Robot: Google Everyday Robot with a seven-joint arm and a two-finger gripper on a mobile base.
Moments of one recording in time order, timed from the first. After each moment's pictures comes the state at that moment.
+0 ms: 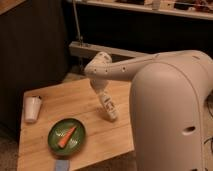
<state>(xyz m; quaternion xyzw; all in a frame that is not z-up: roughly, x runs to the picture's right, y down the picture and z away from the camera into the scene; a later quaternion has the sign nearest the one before) -0.038 -0.008 0.830 -0.16 0.06 0.47 0.87</state>
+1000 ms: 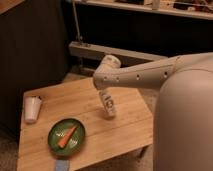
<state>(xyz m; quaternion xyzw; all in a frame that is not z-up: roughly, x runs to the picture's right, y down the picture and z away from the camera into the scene) -0.034 -0.023 0.801 -0.12 -0.03 0.50 0.86</state>
